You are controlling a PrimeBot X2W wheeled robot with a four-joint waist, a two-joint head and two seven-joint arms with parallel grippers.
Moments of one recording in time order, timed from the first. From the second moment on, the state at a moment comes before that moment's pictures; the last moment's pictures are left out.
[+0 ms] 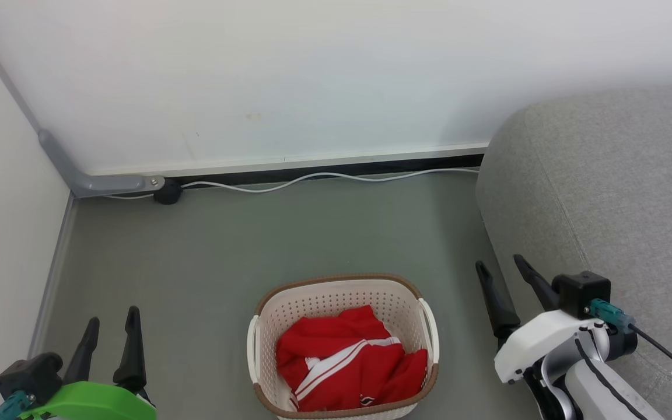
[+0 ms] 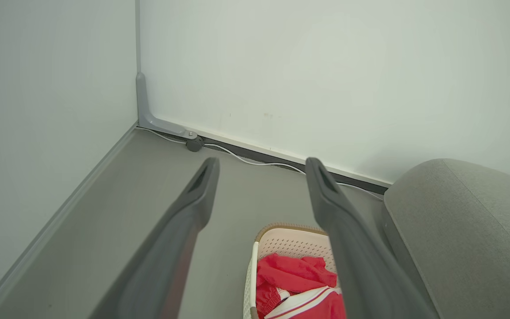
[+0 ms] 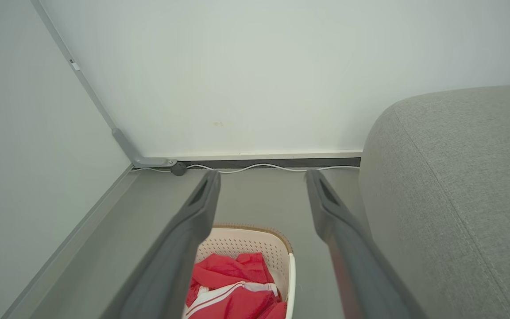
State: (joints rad) left arm 0.06 0.13 -0.07 0.23 -0.59 -0.08 -0.20; right arm -0.09 -0.19 0.43 0.32 0.44 -0.06 -0.19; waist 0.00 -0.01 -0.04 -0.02
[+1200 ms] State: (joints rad) left arm 0.07 0.14 -0.05 0.23 -0.40 -0.10 -0.25; right arm -0.10 -0.19 0.47 0.33 0.28 -0.10 -0.25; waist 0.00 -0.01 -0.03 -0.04
